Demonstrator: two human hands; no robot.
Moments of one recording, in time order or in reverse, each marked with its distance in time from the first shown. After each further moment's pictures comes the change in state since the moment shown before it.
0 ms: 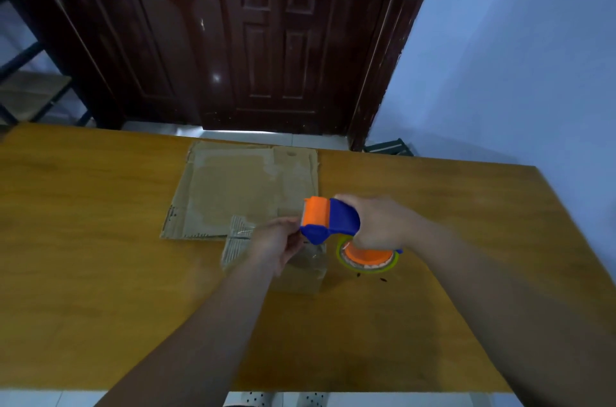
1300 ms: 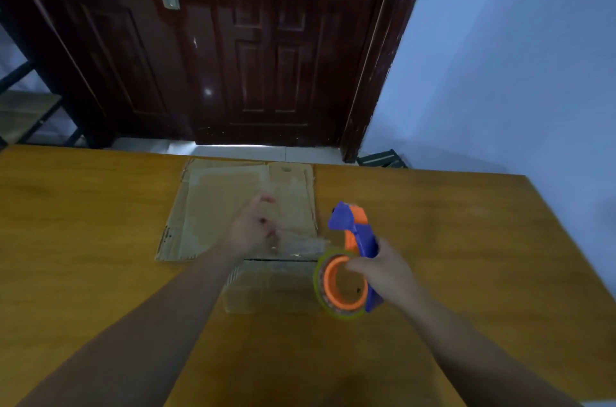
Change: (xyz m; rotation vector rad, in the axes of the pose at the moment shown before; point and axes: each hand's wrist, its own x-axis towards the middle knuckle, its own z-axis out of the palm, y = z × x) left_hand 0.018 0.059 -0.030 0.660 -0.218 0.425; right_hand -0.022 0.004 0.060 0.748 0.339 0.372
